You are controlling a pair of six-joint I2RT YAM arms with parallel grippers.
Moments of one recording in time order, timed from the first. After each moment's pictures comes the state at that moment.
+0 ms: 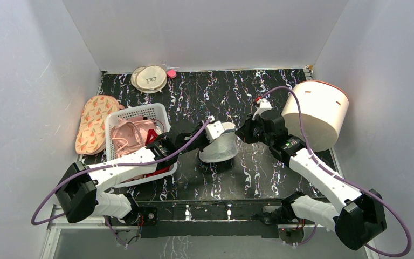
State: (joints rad) left arm -0.90 1.30 0.82 0.12 0.05 0.37; right arm 0.48 1.05 0.74 -0.20 -0.11 0.44
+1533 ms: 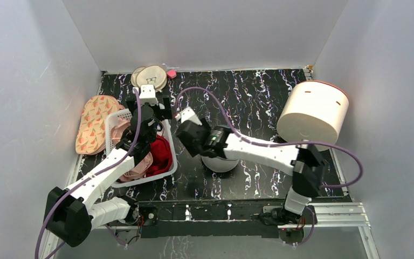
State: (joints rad) left arm -0.51 1.10 0.75 0.19 -0.57 -0.06; right arm 1.09 1.65 1.41 -0.65 0.46 0.28
